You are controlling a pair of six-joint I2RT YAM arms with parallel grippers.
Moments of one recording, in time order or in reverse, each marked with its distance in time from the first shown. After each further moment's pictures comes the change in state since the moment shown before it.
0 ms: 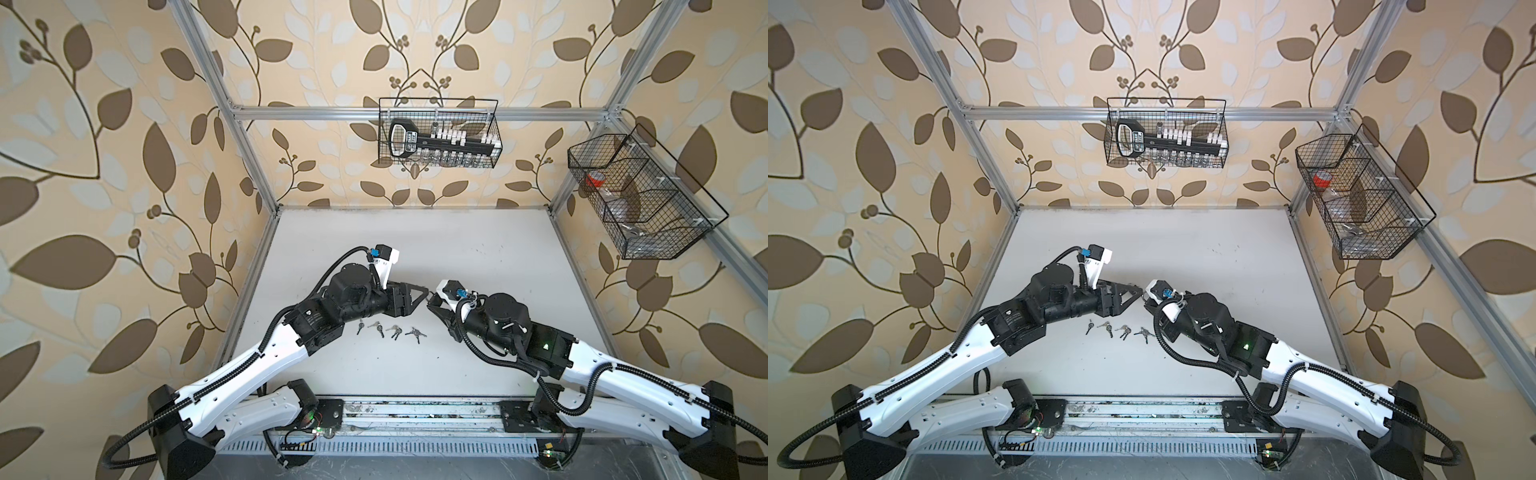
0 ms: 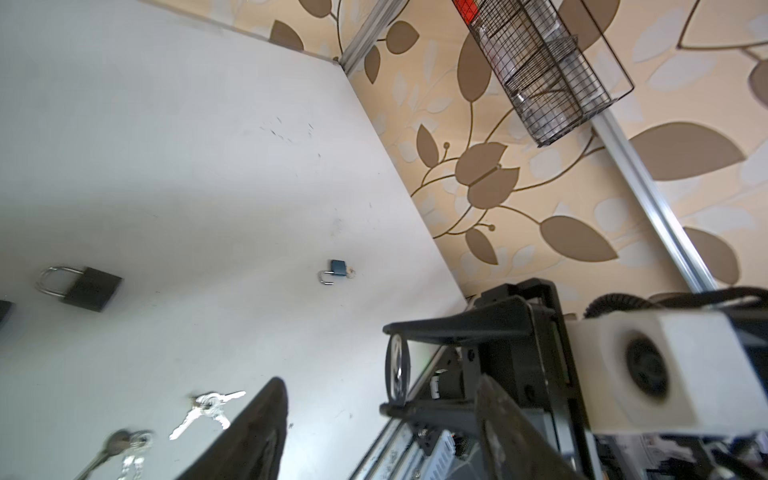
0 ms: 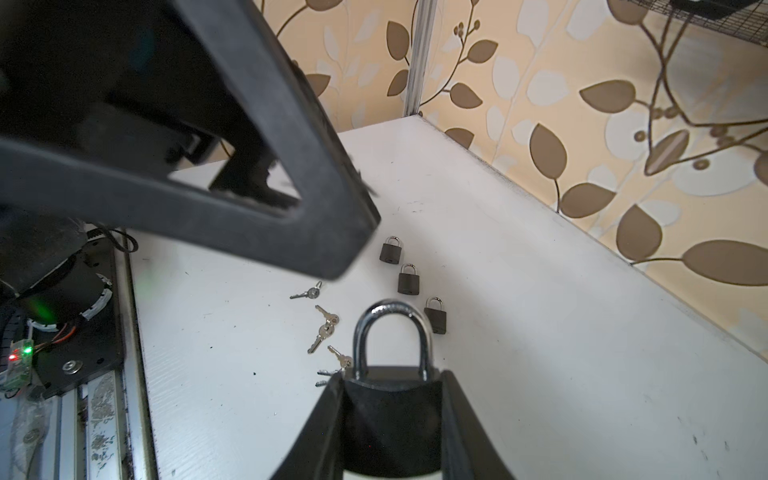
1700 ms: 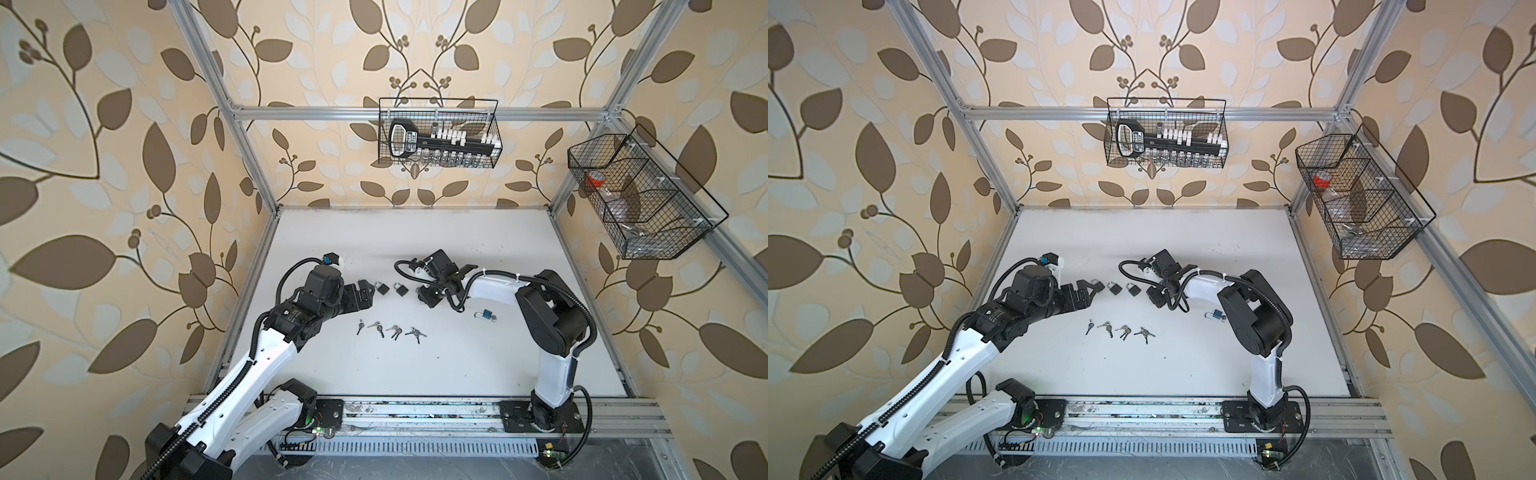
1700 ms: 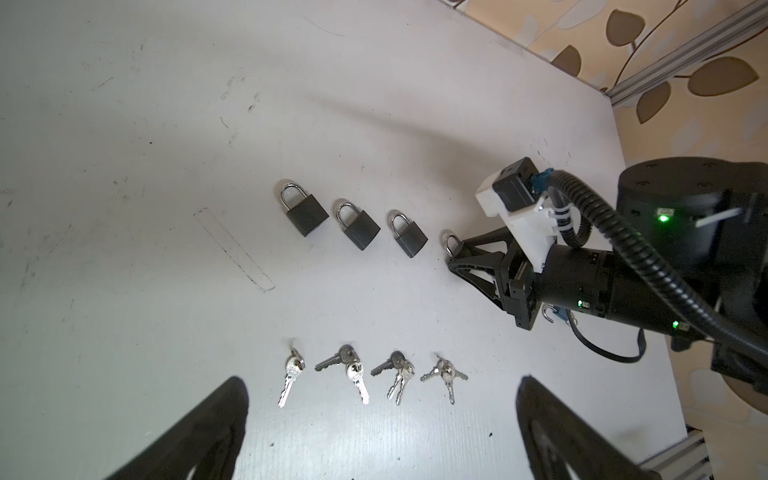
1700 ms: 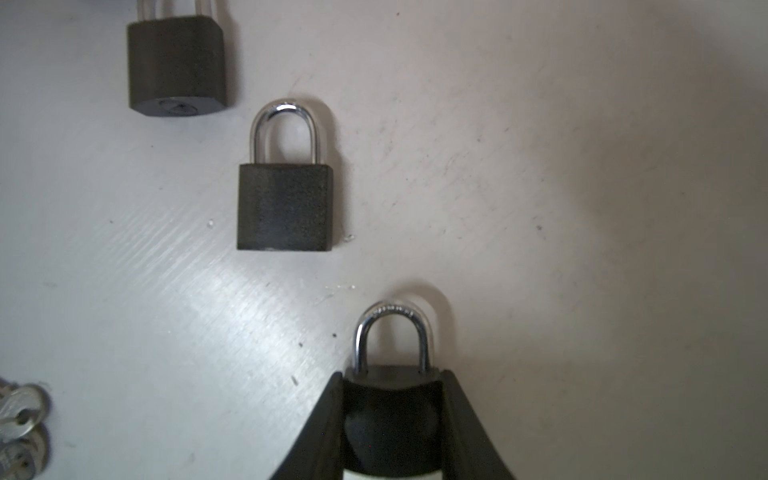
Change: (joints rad) left arm 0.360 -0.073 -0.117 -0.320 -0.187 0.080; right arm -0.362 1.014 0.471 -0.190 -0.220 -0.029
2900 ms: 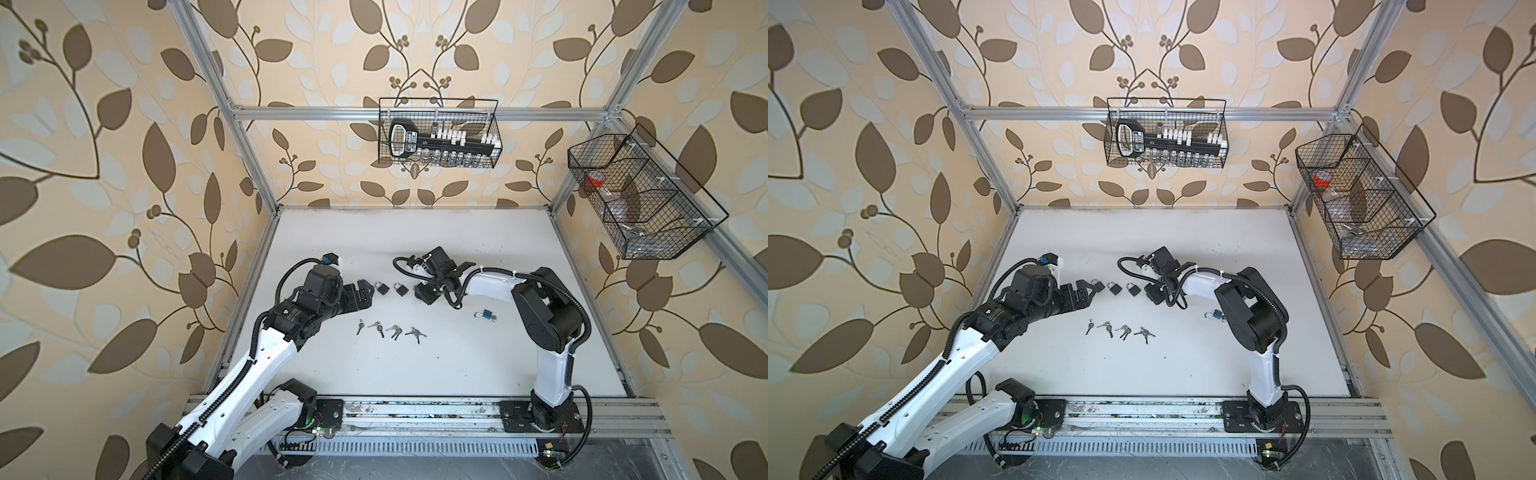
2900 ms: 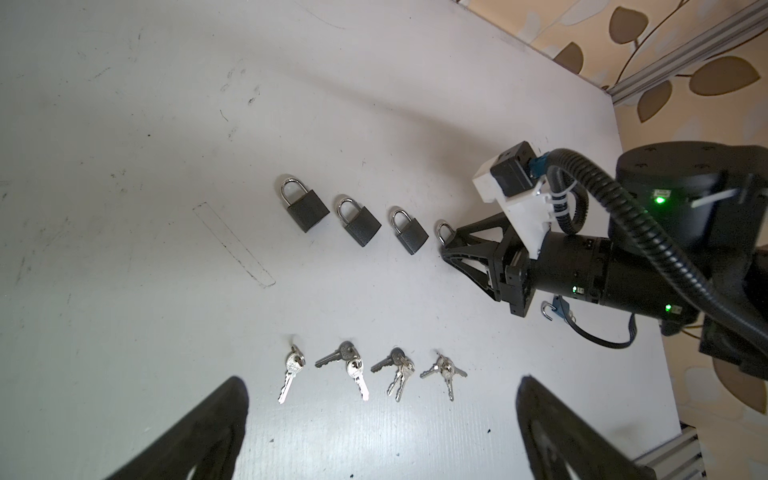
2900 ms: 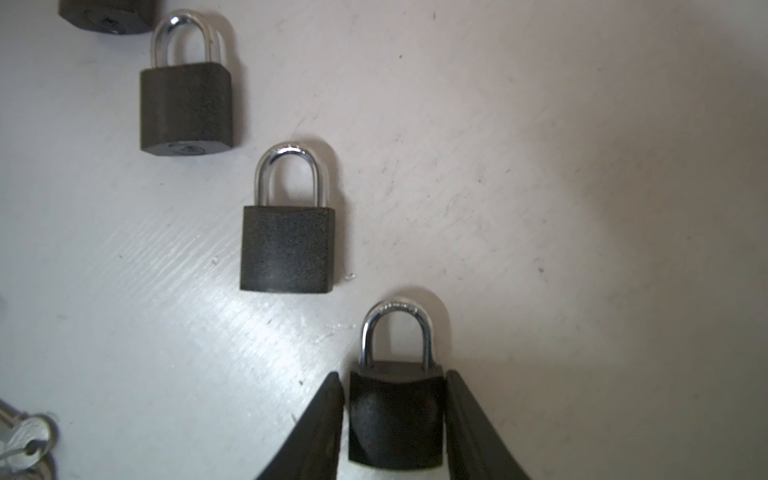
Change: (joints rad) left arm 0.013 0.003 0.000 -0.007 0.021 0.000; right arm -0.005 0.036 0.042 0.009 -0.029 -0.003
